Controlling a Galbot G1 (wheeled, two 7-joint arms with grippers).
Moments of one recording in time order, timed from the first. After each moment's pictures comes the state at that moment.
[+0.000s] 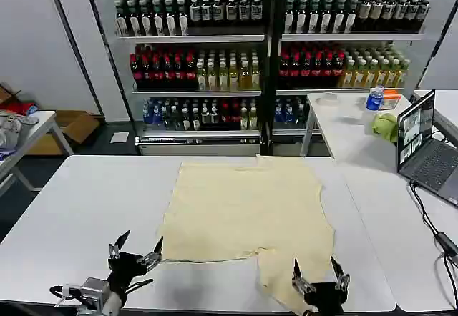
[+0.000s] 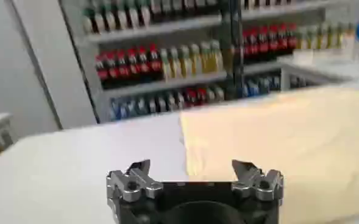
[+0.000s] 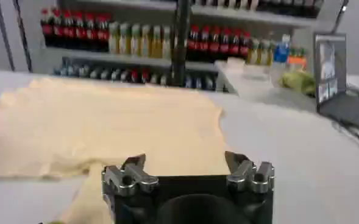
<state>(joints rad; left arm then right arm) 1.64 -1.14 -0.54 -2.22 -0.25 0.47 -0.08 -1.86 1.32 0.33 2.33 0.07 -0.42 0.35</state>
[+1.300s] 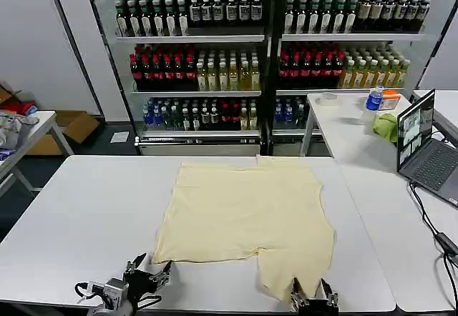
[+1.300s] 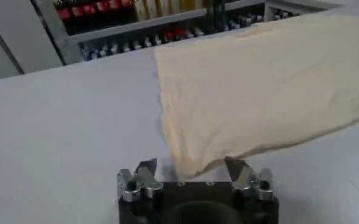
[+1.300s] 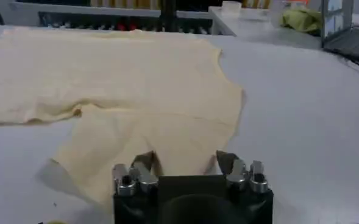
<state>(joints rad) 1.60 -1.12 -0.47 -2.13 -0.25 0.57 -0.04 -1.79 1.35 0.31 2.23 0.21 -0.48 0.41</state>
